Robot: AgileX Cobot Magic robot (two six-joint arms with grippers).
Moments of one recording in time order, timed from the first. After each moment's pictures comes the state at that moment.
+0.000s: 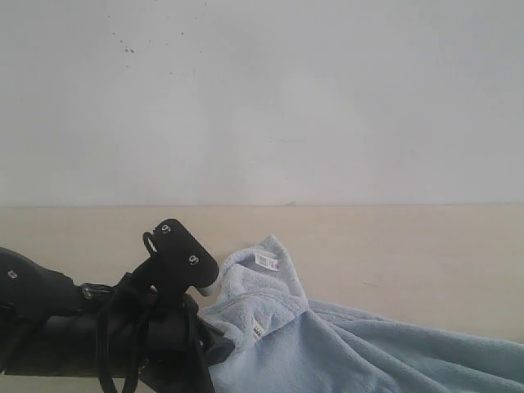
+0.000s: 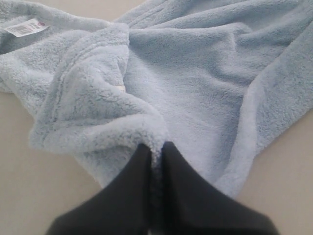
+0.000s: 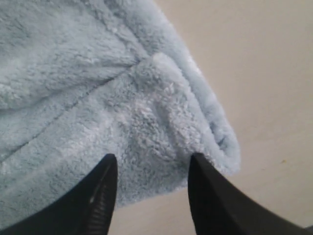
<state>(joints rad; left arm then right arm) -0.72 1.56 -0.72 -1.32 0.08 1.51 -0.69 1.83 -1.01 0.12 1.09 -0.05</state>
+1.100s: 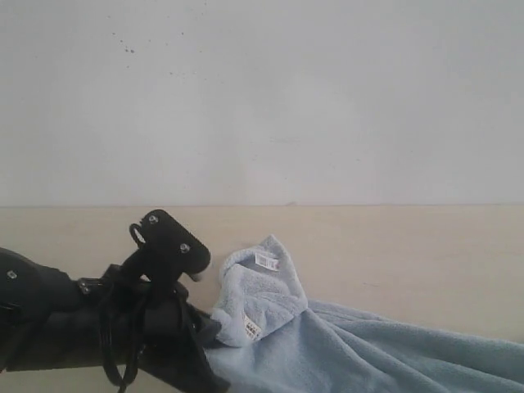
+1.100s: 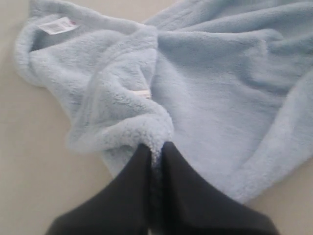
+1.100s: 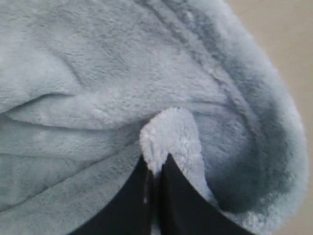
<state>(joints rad) -0.72 1.56 -0.72 -1.32 -0.02 1.46 -0.77 1.89 -1.01 0.45 1.08 -0.34</state>
